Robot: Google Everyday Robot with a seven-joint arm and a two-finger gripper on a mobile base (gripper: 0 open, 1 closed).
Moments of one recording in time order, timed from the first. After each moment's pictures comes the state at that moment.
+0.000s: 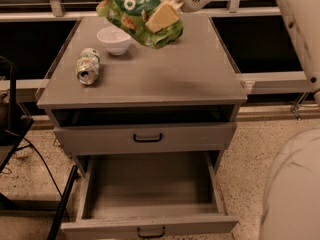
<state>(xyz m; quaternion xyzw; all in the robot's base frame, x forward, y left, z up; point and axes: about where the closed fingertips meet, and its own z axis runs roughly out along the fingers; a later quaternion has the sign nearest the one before) 0.665 -0.001 1.018 -0.58 0.70 0.20 0.36</state>
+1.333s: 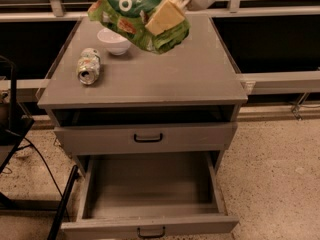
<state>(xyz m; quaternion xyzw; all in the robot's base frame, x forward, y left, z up) 0.591 -0.002 1.045 -0.60 0.69 0.17 0.35</state>
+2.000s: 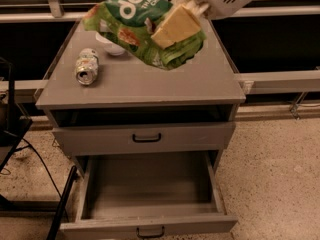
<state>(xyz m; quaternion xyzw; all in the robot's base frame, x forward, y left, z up) 0.504 -0.015 1.063 -0.59 0.71 0.17 0.35</state>
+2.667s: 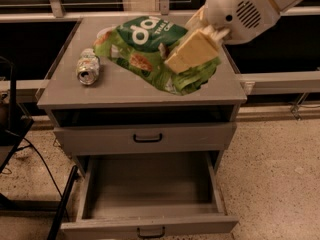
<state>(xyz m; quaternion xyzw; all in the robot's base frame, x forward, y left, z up) 0.462 -0.037 1.039 -0.59 0.72 0.20 0.31</state>
